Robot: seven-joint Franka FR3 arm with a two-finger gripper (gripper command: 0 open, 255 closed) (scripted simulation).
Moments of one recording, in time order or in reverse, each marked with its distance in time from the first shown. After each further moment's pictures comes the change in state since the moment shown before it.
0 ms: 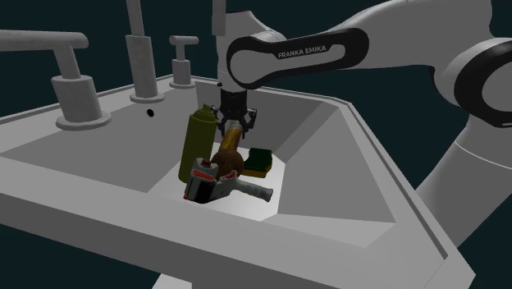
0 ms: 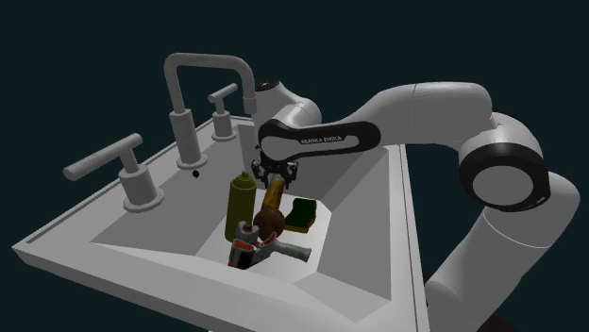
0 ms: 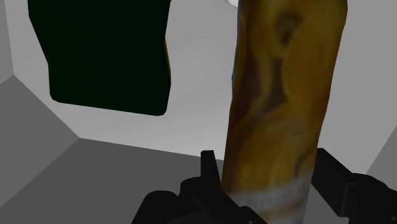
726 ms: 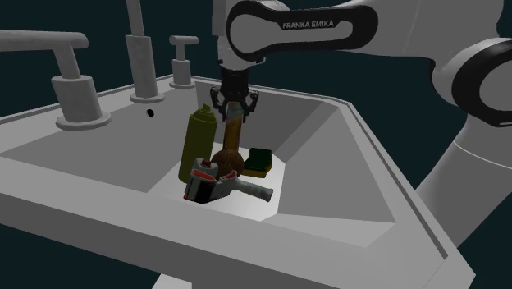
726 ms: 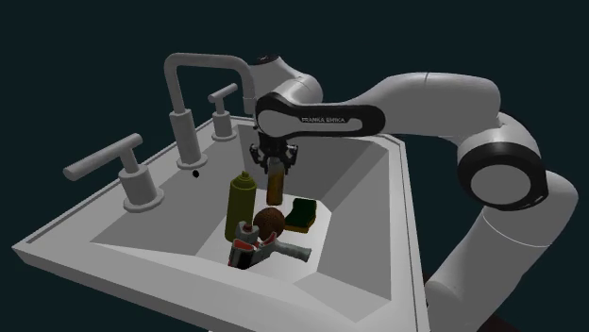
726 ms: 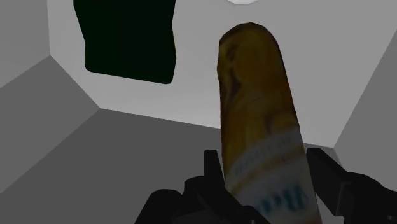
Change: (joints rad) arm 0.000 0.009 0.001 0.151 0.000 -0.142 -0.020
